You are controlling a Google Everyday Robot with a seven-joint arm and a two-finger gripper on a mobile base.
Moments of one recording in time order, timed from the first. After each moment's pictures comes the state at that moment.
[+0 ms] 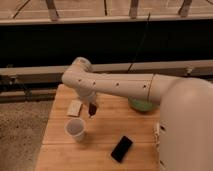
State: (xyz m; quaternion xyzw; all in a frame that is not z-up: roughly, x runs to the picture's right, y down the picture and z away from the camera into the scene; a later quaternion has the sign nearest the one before) arm -0.085 0.072 0.747 -0.23 -0.16 -0.69 0.67
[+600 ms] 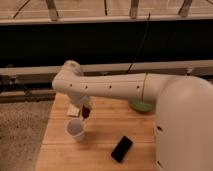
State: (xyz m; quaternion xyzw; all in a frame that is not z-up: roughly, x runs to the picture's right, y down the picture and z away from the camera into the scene) arm -0.116 0.084 0.736 -0.21 -0.16 -0.70 0.66
